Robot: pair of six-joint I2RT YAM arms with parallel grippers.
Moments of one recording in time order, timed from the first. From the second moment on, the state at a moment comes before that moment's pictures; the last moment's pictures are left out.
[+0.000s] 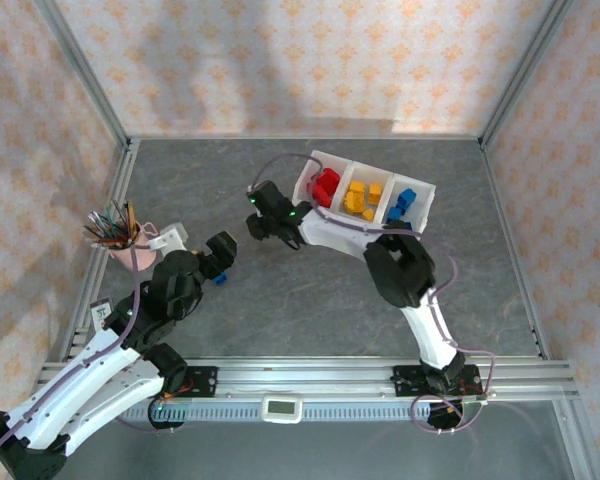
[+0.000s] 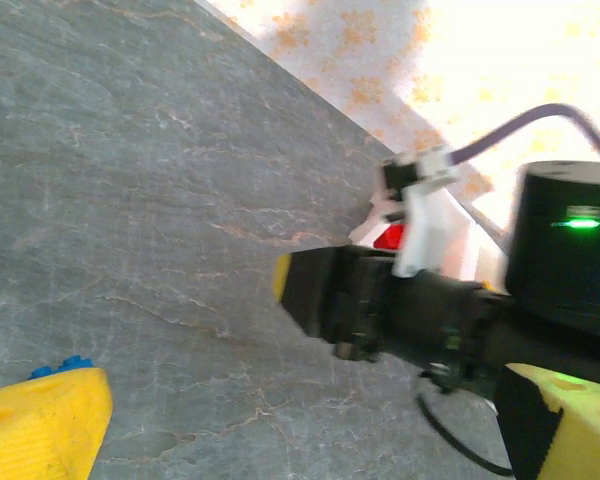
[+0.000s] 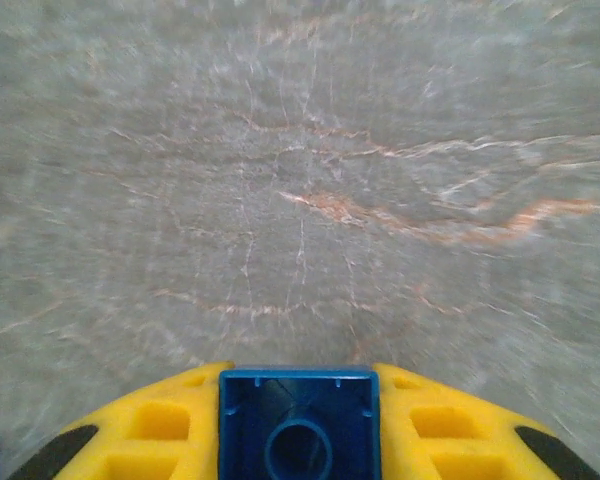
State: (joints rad) left arm -0.61 0.62 0.61 -0.47 -0.45 -0.93; right arm 0.84 2.13 1.66 -0.35 0.07 0.33
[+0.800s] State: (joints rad) left arm -0.69 1.05 0.69 -0.11 -0.16 -0.86; right arm 0.32 1.48 1.01 -0.34 0.23 0.54
